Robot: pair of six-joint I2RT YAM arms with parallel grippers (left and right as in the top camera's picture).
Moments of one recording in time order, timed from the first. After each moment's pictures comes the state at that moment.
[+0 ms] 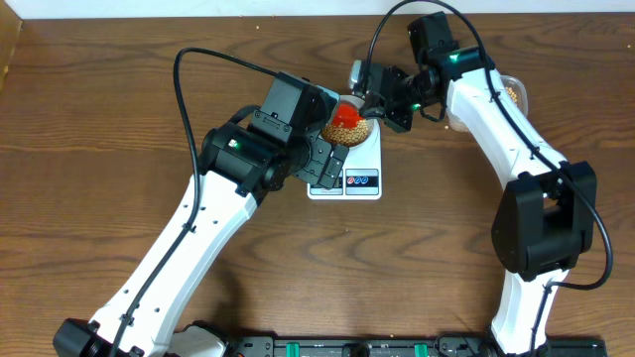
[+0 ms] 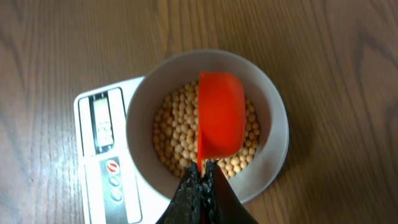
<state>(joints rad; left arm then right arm) -0.52 1.47 1.45 -1.00 0.02 -0.04 0.29 2.07 1.78 -0.88 -0.61 -0.95</state>
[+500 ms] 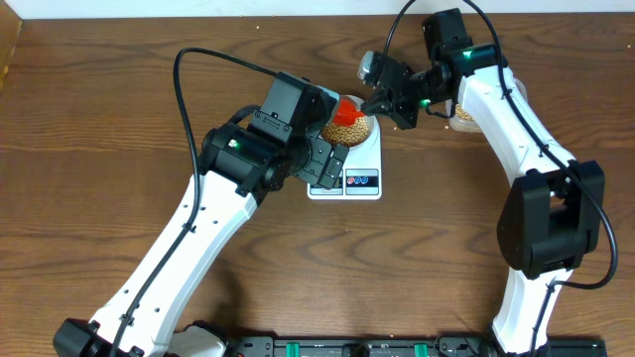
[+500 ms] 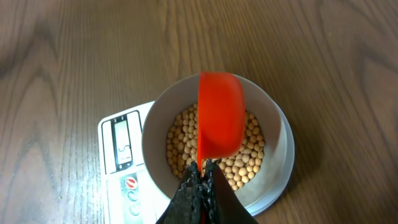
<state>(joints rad) -0.52 1.47 1.45 -1.00 0.02 -0.04 0.24 2.07 1.78 -0.88 -0.75 -0.90</state>
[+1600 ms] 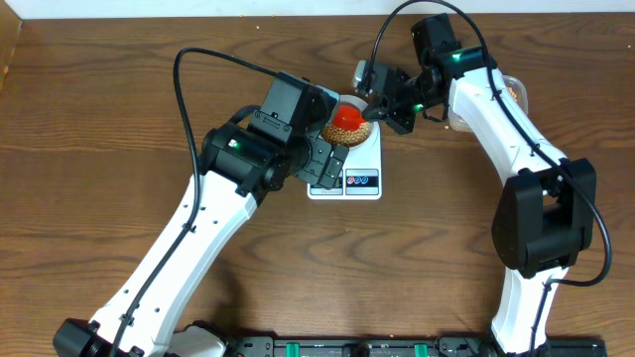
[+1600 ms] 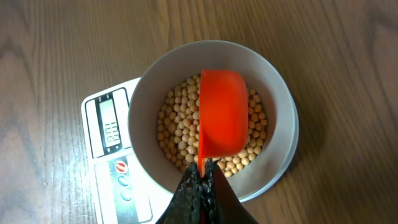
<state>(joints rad) -0.52 1.47 1.45 -1.00 0.02 -0.04 0.28 2.09 1.78 -0.91 -0.63 -0.90</state>
